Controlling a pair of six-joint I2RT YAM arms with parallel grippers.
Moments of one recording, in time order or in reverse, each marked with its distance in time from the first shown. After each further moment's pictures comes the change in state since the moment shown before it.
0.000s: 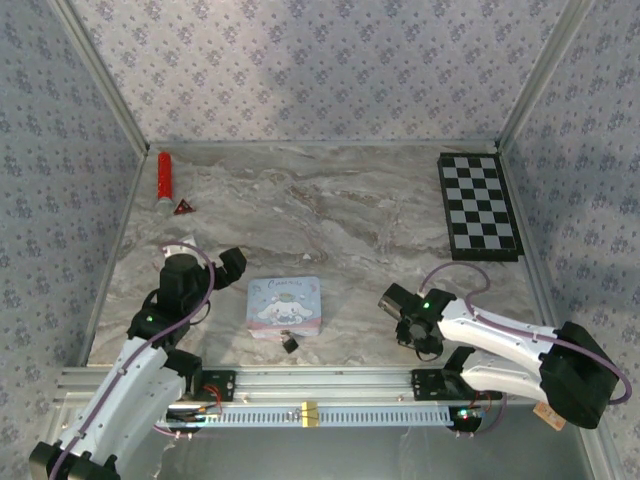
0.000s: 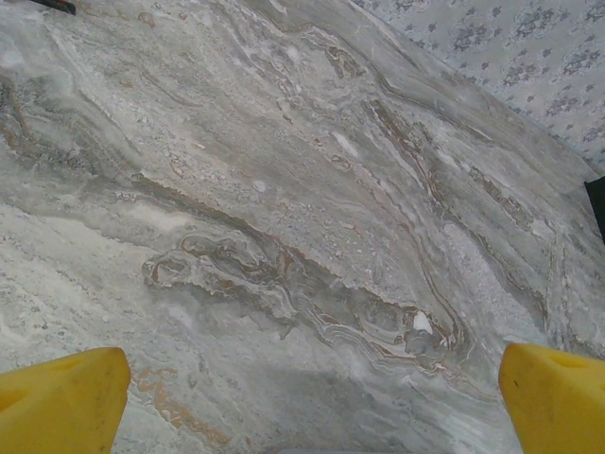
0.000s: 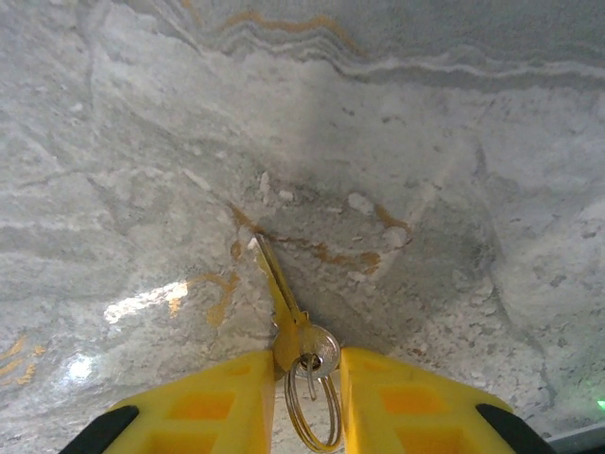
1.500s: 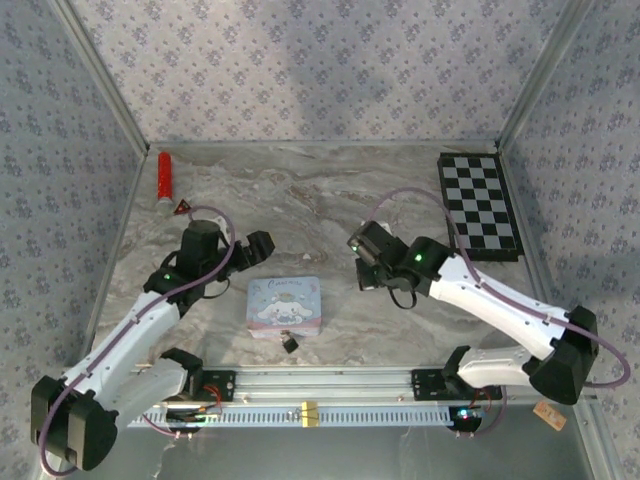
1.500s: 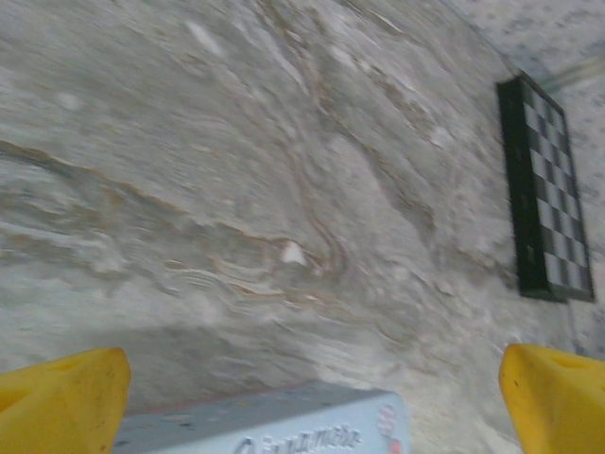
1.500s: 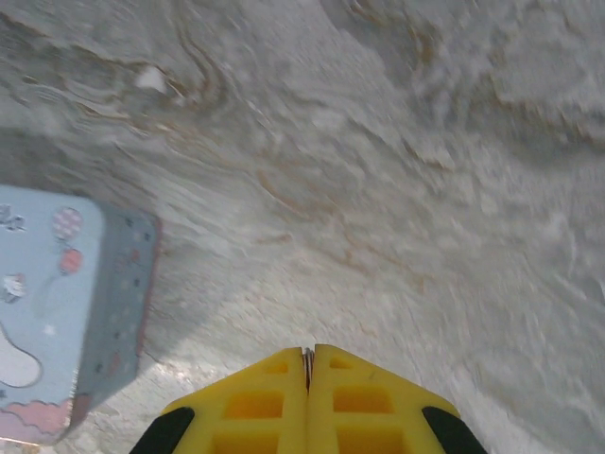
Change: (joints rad) left arm -0.091 0.356 0.239 0.014 0.265 -0.103; right arm 0.046 0.179 0.672 -0.040 0.159 -0.596
